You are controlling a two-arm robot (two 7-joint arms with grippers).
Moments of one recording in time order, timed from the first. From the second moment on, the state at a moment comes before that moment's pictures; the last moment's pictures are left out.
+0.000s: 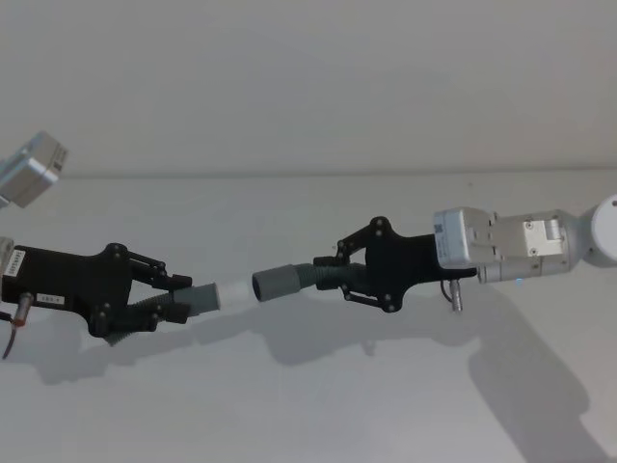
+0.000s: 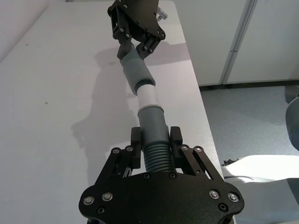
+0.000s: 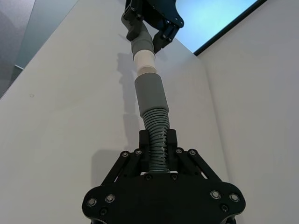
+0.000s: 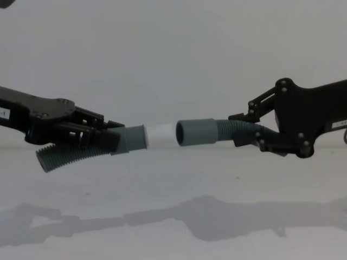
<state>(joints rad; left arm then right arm) -0.72 0.61 0.55 -1.24 -0.50 0.12 -1.40 0.73 0.52 -0.61 -1.20 0.19 -0.50 1.13</state>
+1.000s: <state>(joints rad) -0.72 0.61 0.55 -1.24 -0.50 0.12 -1.40 0.75 0.51 -0.64 -1.18 0.20 -0.51 1.12</state>
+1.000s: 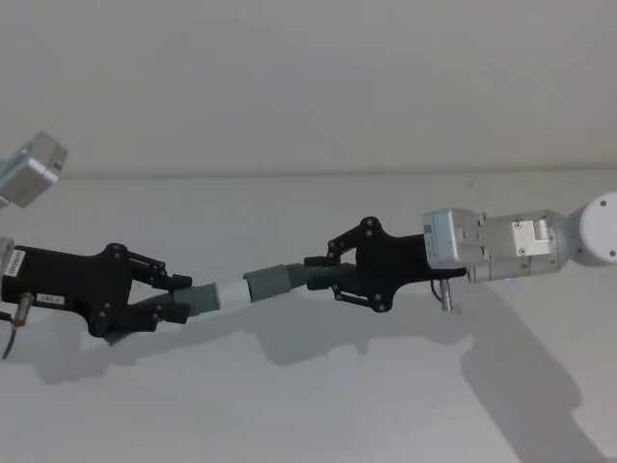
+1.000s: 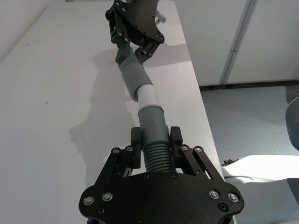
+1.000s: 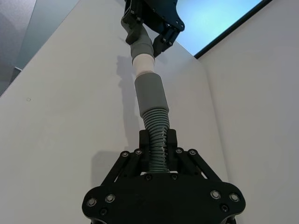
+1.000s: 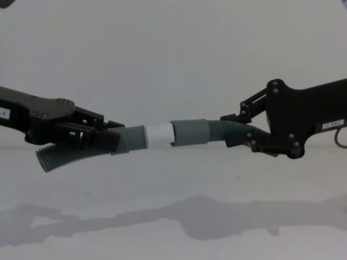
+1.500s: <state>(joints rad) -0.72 0.61 0.55 -1.24 -0.50 0.12 -1.40 0.76 0.52 -0.65 -1.19 0.21 -0.51 1.12</state>
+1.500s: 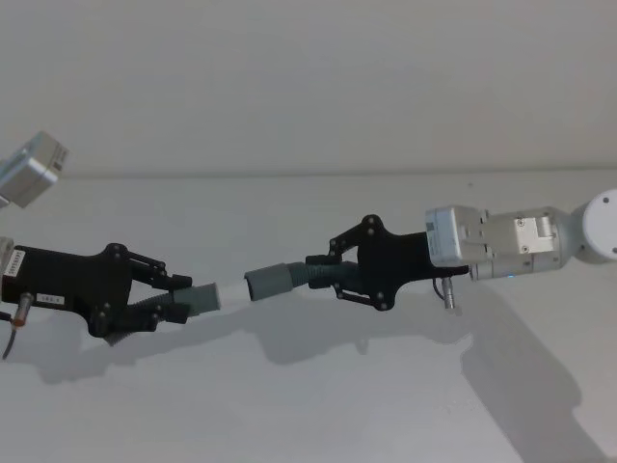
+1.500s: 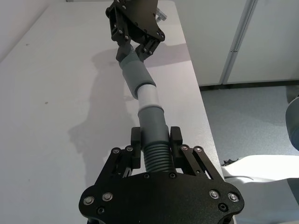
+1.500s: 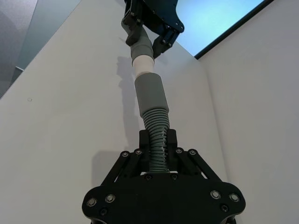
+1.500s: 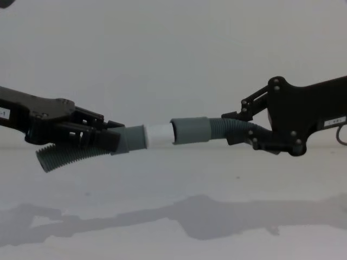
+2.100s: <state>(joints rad) -0.72 0.61 0.55 -1.24 -0.50 0.12 -1.40 0.75 0.54 -0.66 -1.22 0.23 -0.50 1.13</state>
